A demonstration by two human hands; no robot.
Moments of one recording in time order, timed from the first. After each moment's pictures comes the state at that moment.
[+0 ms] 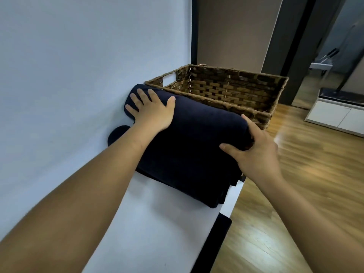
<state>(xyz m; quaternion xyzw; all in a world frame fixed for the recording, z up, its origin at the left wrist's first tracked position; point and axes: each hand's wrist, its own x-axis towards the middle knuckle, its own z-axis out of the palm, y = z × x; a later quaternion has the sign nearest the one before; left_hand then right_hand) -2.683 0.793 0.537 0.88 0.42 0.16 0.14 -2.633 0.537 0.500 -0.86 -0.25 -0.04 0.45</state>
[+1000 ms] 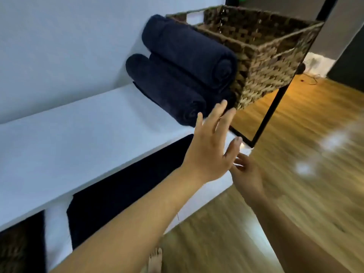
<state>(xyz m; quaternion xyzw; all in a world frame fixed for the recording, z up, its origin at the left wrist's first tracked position) -2.740 0.467 0.418 0.89 0.21 0.33 0.22 -2.625 0.383 0.321 -0.78 -0.24 0.27 0.50</state>
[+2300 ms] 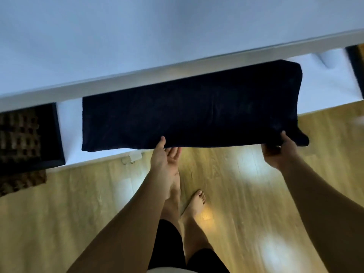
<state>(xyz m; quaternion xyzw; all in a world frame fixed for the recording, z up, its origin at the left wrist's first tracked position) -2.961 0.483 0.083 -0.22 0.58 0.41 0.67 -2.656 0.456 0.092 -0.63 0.26 0.49 0.54</state>
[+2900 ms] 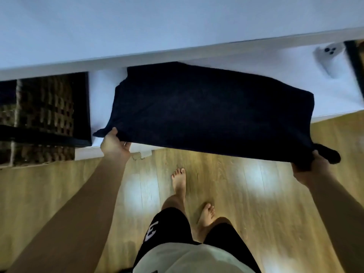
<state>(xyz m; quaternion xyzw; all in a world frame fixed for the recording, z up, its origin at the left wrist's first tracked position) -3.121 0.490 0.106 -0.12 0.68 0.51 0.51 -2.634 0.398 0.143 -0.67 0.26 0.41 0.56</state>
